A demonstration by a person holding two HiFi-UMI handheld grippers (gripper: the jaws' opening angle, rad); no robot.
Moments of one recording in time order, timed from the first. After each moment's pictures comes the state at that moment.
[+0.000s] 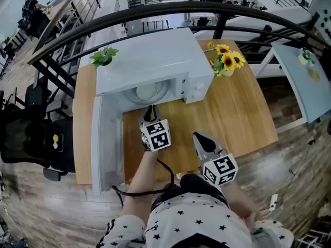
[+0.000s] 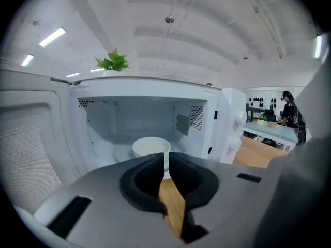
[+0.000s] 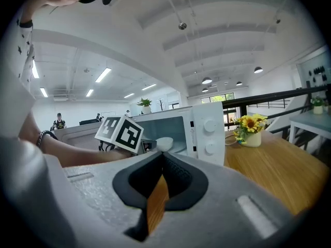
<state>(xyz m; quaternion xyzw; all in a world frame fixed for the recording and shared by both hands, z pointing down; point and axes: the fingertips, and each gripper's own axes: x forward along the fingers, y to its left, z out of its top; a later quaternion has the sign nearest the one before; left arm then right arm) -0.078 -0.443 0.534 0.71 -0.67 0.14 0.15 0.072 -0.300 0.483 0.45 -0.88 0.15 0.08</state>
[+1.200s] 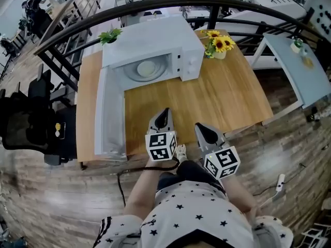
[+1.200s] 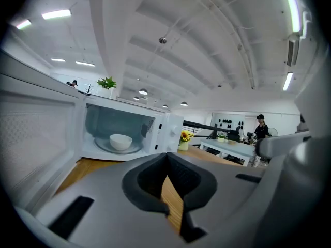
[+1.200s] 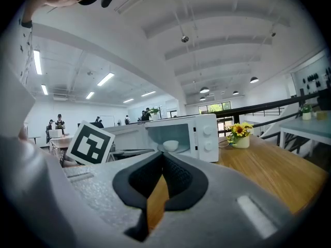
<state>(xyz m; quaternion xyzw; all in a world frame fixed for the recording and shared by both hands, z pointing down) -0.016 -0.267 0.500 0.82 -0.56 0.04 0.15 0.078 -0.181 0.460 0.47 -0.87 0.11 0.05</state>
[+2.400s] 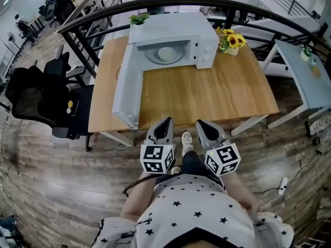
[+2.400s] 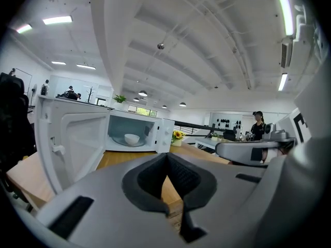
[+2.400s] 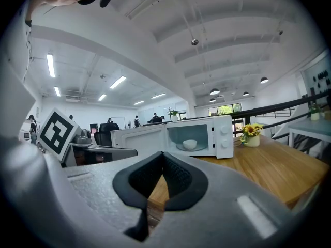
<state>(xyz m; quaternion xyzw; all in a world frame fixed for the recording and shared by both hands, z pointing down) -0.062 -0.096 0.469 0.82 -0.56 0.04 0.15 0.035 -0.079 0.450 0.42 -0.90 0.10 0.05</state>
